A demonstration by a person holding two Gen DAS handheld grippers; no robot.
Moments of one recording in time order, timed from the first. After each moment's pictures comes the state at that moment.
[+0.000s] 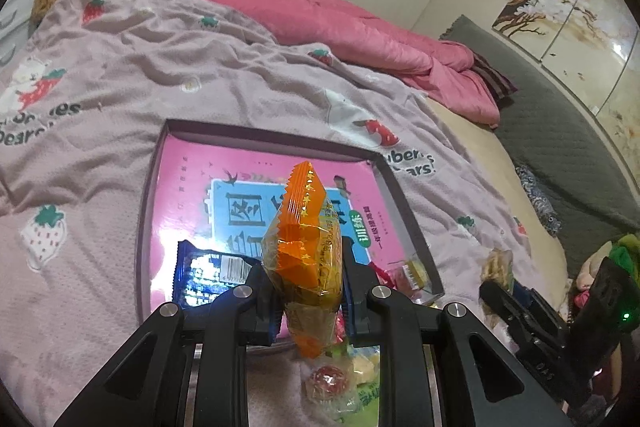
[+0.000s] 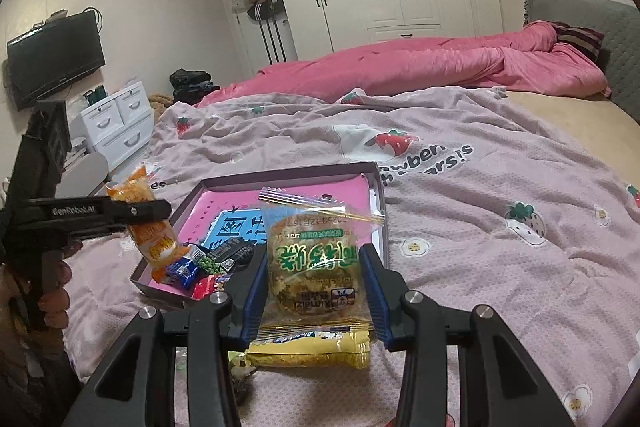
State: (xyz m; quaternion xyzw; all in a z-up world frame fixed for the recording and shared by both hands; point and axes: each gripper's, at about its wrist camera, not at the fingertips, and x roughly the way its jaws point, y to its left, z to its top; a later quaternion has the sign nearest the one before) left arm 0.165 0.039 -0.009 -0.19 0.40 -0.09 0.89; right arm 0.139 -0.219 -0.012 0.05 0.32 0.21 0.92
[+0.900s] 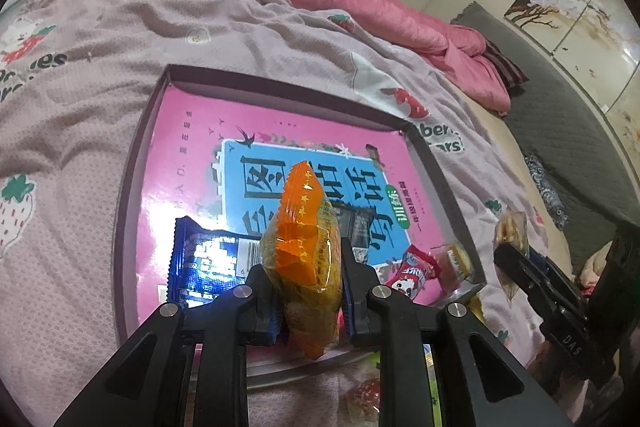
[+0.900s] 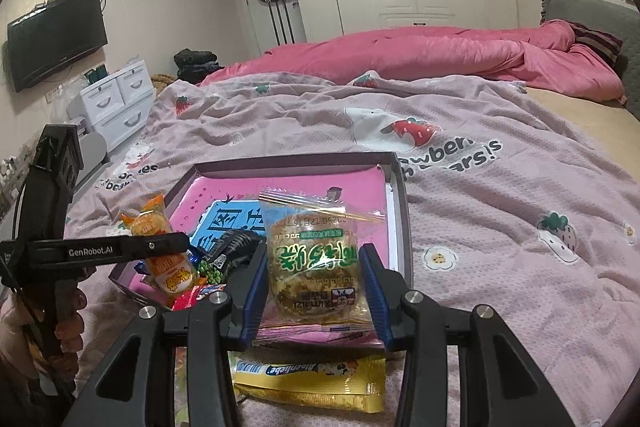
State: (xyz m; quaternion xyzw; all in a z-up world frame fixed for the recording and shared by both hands) left arm 0.188 0.045 -0.065 -0.20 0.43 -0.09 0.87; right arm 0.175 -0.190 -0.037 0.02 0.35 0.22 0.91
